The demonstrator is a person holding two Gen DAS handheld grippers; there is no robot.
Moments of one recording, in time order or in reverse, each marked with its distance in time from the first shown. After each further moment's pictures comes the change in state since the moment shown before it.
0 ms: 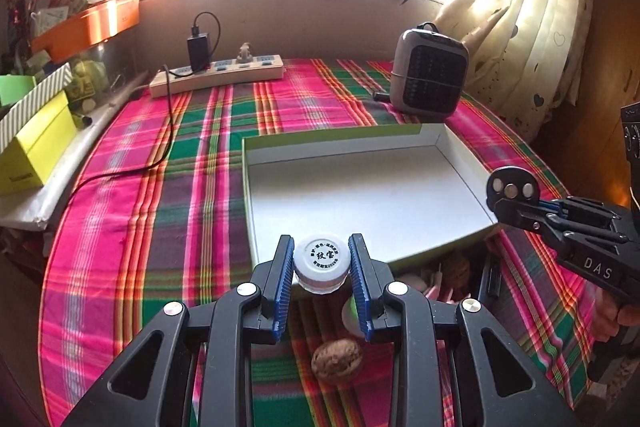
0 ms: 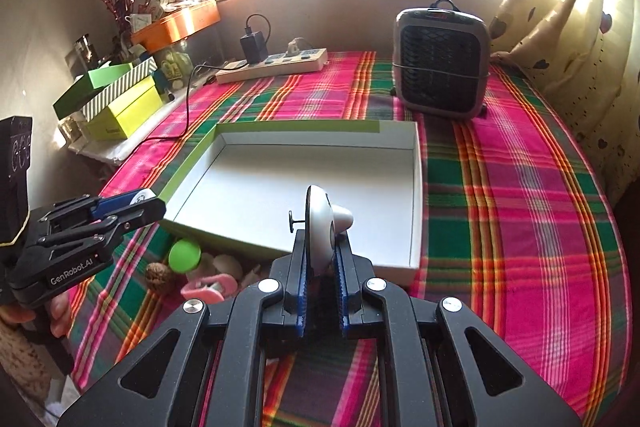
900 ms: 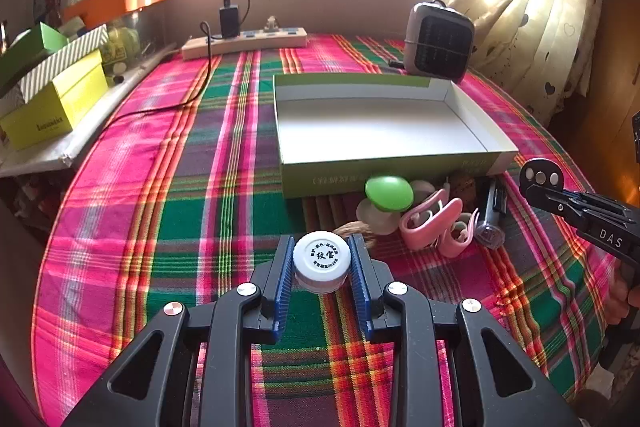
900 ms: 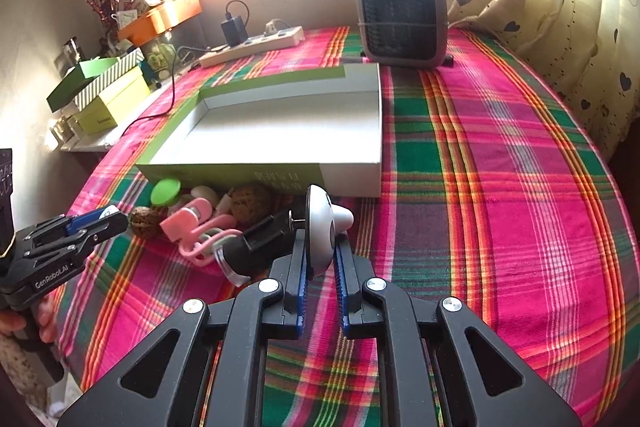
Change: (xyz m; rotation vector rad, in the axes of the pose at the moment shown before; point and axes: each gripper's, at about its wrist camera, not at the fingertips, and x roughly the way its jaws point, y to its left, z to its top) left arm -0.030 -0.001 -0.068 -0.037 0.023 0.074; right arm -0.020 -0.018 -0.054 0.065 0.015 -0.029
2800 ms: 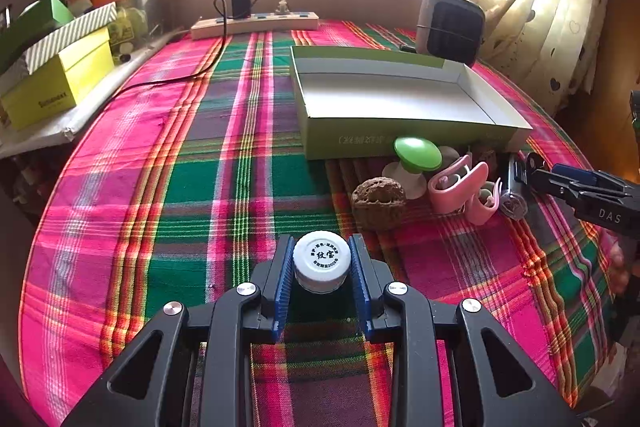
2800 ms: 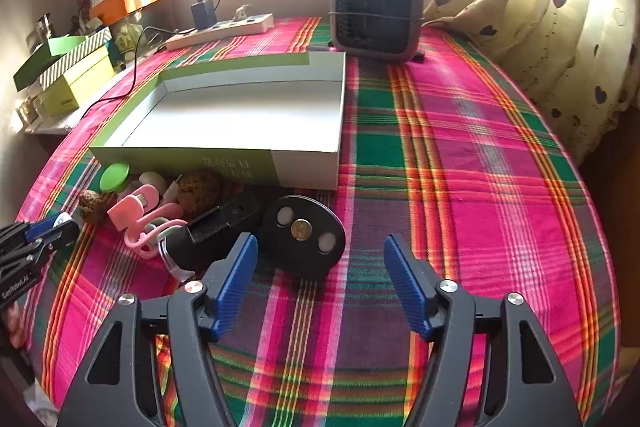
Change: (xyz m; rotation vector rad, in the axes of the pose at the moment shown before) left arm 0.012 0.017 -0.022 -0.029 0.028 -0.001; right arm 0.013 -0.005 -0.005 -0.042 0.039 -0.156
